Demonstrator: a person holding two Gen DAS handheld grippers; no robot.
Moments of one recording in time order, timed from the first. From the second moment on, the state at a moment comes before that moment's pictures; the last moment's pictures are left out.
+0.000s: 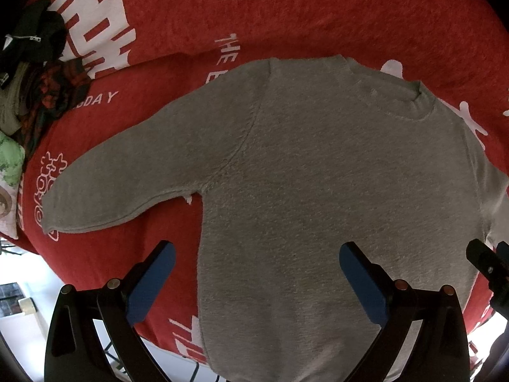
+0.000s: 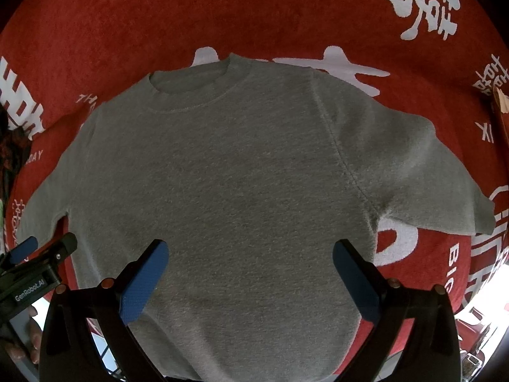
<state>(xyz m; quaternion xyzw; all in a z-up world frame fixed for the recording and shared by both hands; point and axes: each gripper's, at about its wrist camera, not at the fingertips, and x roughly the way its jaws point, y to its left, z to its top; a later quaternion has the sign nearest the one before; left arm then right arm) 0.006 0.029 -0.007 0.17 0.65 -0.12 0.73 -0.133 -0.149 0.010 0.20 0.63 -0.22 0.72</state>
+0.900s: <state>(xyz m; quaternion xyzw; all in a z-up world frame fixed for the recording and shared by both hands) 0.006 0.040 -0.012 0.16 0.66 -0.11 0.73 -0.132 -0.145 0.009 0.20 0.63 -0.22 0.72</state>
